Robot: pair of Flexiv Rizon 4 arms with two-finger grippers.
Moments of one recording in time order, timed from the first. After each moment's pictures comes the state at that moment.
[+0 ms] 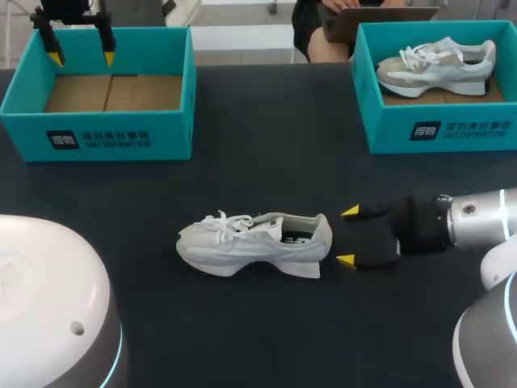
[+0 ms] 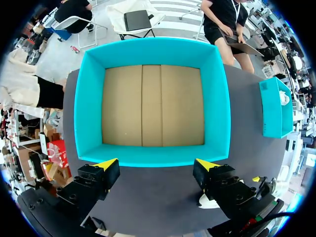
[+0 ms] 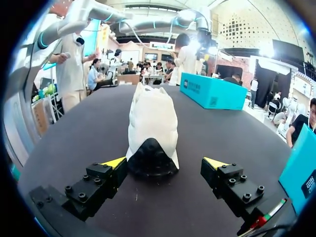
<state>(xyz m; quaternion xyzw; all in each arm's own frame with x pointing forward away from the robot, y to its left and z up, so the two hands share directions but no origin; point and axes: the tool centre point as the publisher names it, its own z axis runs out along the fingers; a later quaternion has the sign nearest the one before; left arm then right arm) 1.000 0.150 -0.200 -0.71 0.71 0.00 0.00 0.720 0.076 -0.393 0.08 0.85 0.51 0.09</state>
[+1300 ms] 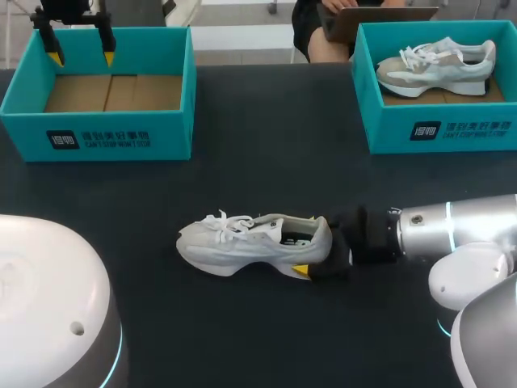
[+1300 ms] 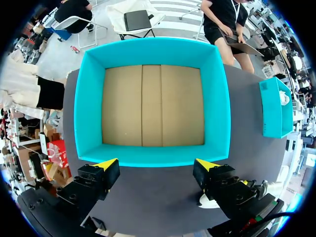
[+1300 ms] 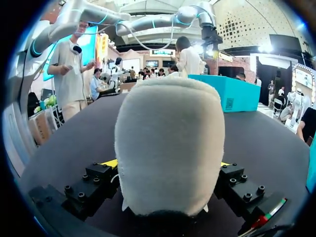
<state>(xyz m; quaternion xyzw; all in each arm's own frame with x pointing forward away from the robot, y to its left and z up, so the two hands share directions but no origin) 1.000 0.150 -0.200 -0.71 0.71 0.00 0.00 0.714 0.158 -0.414 0.08 0.84 0.54 0.06</state>
